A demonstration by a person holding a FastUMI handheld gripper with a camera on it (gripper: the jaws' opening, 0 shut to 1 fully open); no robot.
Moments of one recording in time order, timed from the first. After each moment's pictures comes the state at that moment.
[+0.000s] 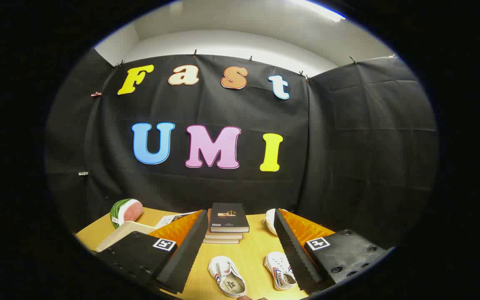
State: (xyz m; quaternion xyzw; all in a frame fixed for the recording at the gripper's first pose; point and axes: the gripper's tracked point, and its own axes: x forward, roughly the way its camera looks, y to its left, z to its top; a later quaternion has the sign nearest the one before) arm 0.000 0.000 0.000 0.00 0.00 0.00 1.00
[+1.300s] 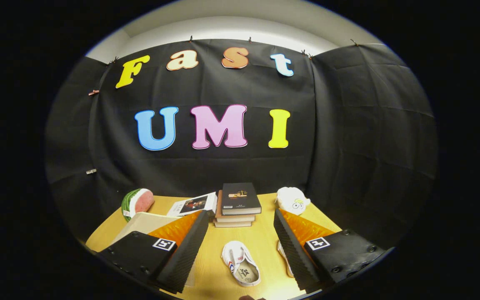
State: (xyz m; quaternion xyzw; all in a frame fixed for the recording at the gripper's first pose) arm 0.006 0.023 -0.036 0.05 0.11 0.04 0.99
